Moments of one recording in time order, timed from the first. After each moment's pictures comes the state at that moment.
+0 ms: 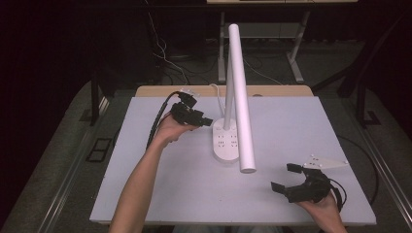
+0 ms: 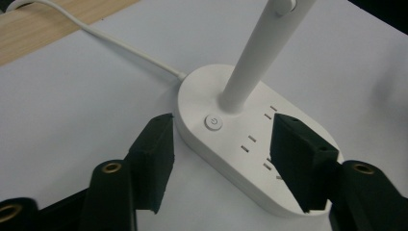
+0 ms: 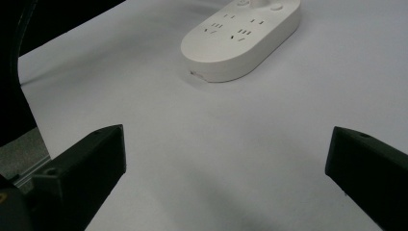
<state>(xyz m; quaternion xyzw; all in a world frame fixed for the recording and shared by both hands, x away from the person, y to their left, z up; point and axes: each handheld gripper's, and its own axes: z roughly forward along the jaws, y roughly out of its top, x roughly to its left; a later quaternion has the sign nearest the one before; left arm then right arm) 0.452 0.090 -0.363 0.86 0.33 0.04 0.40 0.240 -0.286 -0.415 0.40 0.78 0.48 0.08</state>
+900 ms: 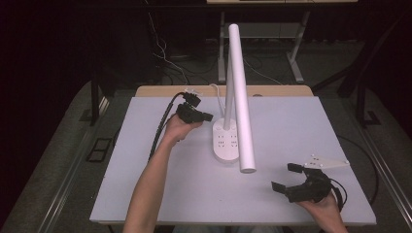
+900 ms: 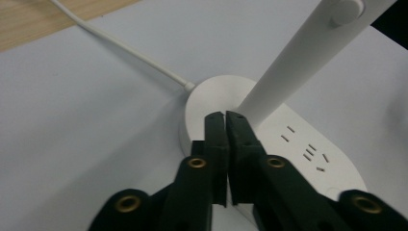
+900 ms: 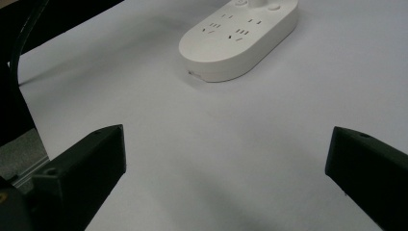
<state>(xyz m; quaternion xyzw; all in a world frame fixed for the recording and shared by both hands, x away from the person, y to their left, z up) 0.470 0.079 -0.384 0.84 0.36 0.02 0.40 0.241 -0.287 -0.415 0.40 0.78 0.48 0.08</state>
